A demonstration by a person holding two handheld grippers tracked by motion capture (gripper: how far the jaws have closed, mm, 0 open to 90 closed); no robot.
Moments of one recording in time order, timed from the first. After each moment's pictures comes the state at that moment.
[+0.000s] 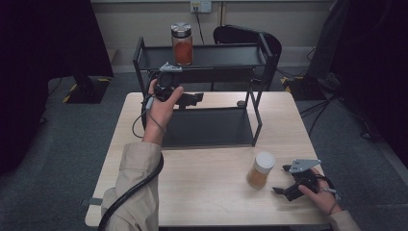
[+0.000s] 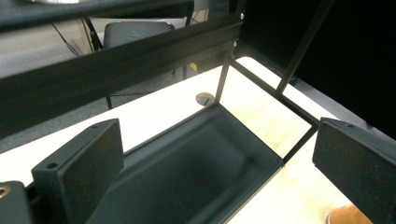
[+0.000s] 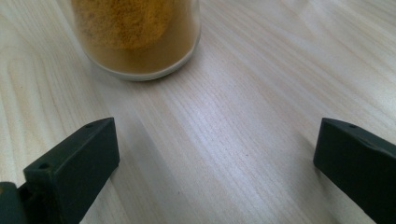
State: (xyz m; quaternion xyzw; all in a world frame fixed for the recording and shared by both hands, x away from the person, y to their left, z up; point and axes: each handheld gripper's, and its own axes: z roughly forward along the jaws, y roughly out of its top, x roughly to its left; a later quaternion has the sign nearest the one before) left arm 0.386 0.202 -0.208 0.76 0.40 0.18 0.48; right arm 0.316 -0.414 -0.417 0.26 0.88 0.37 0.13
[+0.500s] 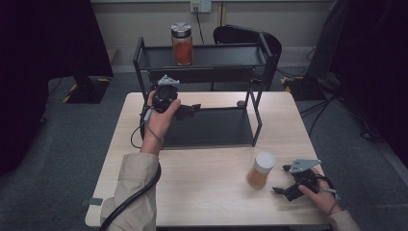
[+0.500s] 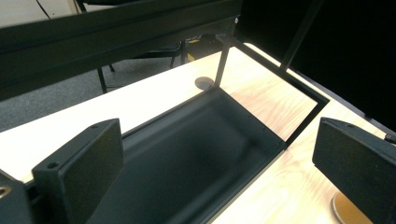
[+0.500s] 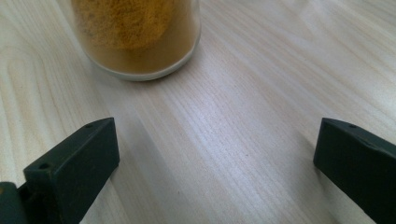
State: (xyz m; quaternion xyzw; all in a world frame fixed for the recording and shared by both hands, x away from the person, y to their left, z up) left arm 0.380 0.210 -0.237 0.76 0.40 0.18 0.47; right arm 0.315 -0.414 -0.417 0.26 0.88 0.37 0.13
